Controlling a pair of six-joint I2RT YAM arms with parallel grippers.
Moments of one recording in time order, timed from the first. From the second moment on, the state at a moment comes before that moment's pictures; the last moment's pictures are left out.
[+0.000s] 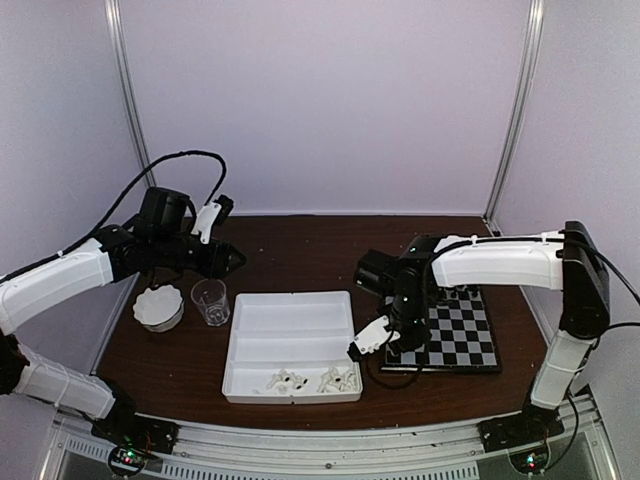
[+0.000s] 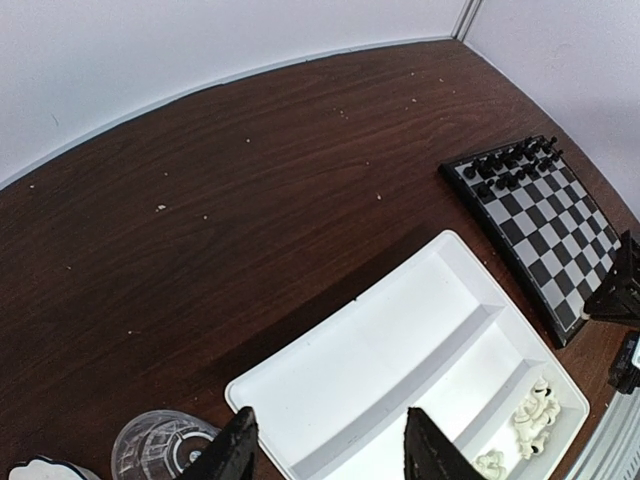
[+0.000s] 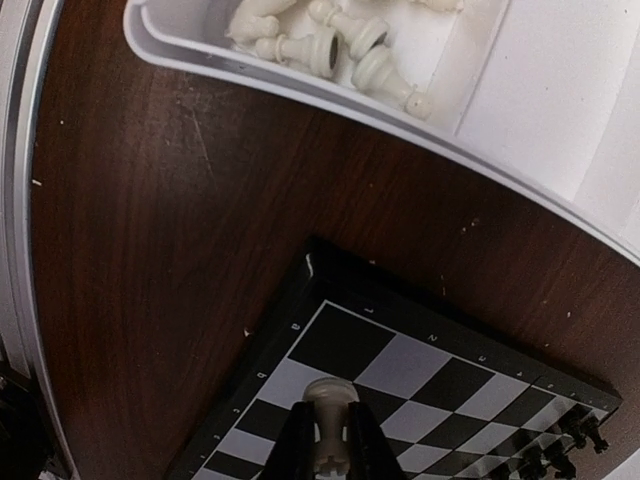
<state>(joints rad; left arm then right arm) -0.55 1.23 0.99 -0.39 0.17 -0.09 0.95 1.78 1.32 -1.07 0.01 -1.04</state>
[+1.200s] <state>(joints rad) -0.55 1.24 0.99 -0.39 0.17 -0.08 0.91 1.81 1.42 -1.13 -0.02 -1.02</state>
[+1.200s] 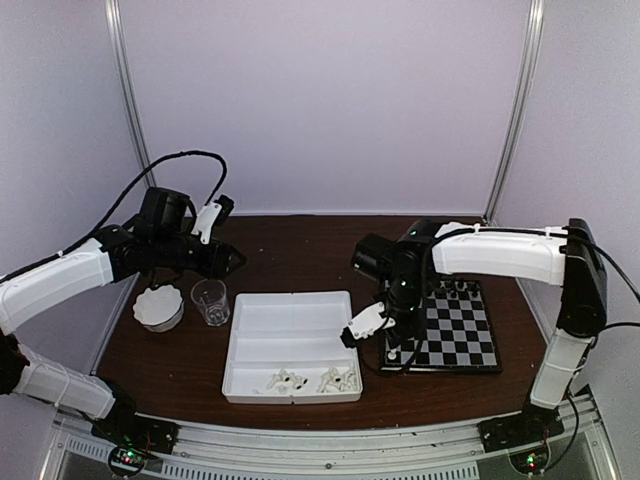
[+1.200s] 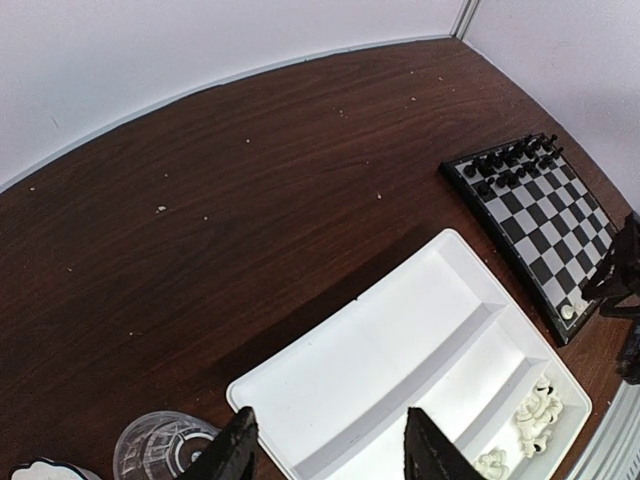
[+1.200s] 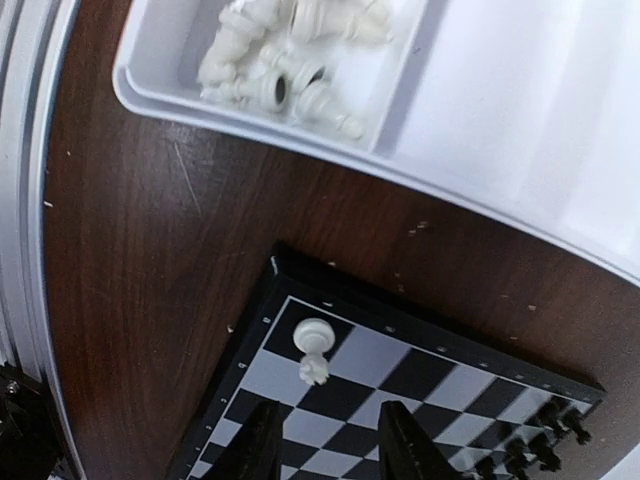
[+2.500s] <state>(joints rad) -0.55 1.23 0.99 -0.39 0.17 -0.08 1.14 2.08 1.60 -0.92 -0.09 -1.03</state>
